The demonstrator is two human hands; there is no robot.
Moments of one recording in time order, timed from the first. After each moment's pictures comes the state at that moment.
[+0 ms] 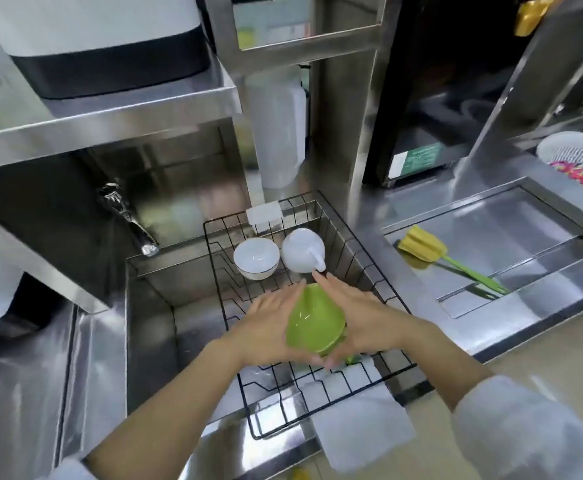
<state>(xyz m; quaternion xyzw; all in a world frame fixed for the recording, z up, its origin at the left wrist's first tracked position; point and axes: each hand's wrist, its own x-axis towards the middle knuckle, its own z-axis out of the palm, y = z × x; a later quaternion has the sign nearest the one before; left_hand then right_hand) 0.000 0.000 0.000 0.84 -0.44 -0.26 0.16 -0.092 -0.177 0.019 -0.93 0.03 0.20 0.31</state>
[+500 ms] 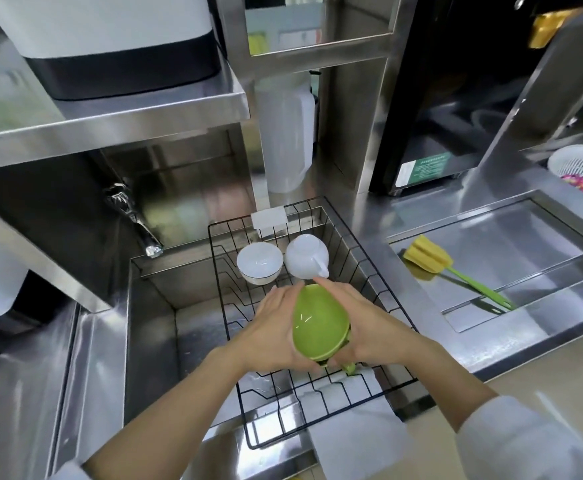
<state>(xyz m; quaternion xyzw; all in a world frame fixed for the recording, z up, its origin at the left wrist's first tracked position) -0.004 -0.007 0.005 0.84 -0.41 -0.23 0.26 -0.096 -0.180 0.020 -0.90 0.01 0.11 0.43</state>
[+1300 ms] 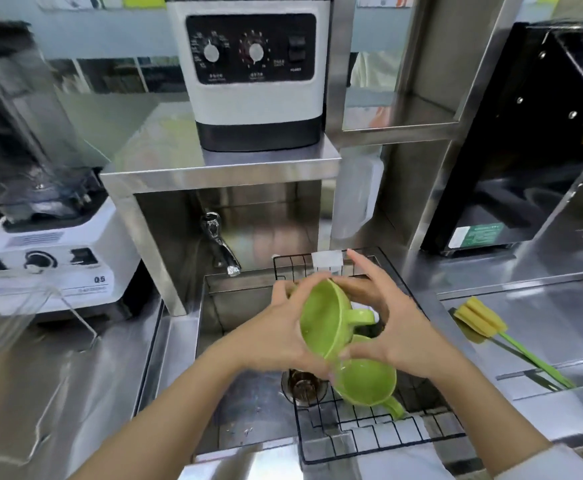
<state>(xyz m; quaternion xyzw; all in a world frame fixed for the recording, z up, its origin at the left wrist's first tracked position) -0.008 0.067 0.109 0.82 -0.35 -0.20 0.40 -0.081 -0.117 0.119 -0.84 -0.08 -0.03 0.54</state>
